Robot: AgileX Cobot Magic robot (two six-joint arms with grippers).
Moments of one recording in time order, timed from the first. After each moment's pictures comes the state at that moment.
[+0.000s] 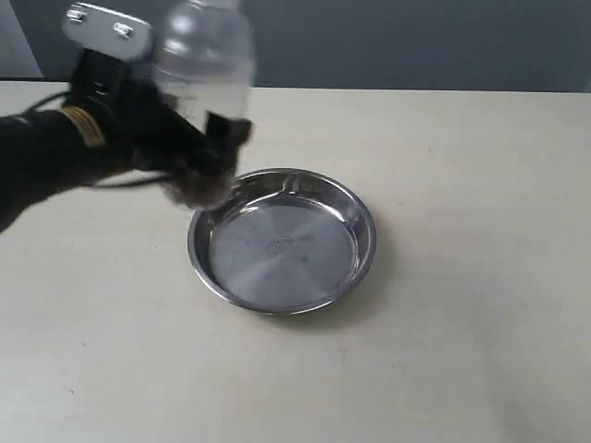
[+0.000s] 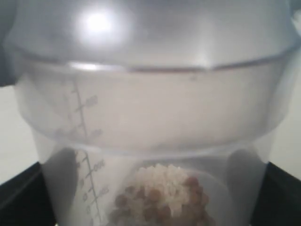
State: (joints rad) left arm -0.38 1.40 -0.69 -0.17 -0.25 -0.03; right arm 0.18 0.00 0.00 0.24 0.32 -0.02
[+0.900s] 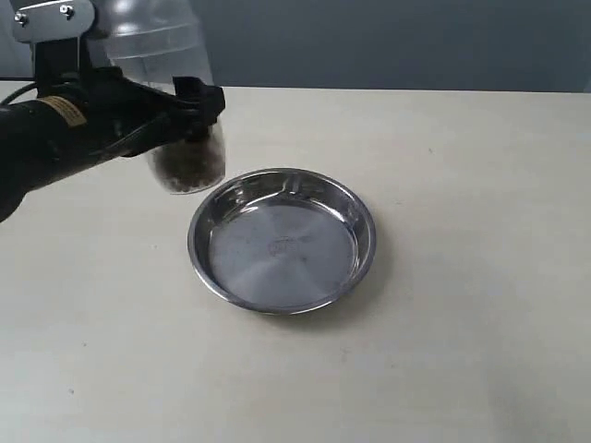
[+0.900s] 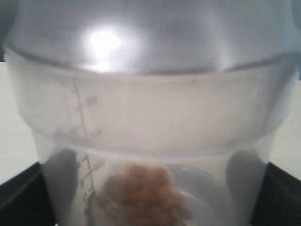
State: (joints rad) left arm -0.39 1.42 -0.69 -0.30 -0.29 -0.09; right arm 0.18 0.00 0.00 0.24 0.32 -0.02
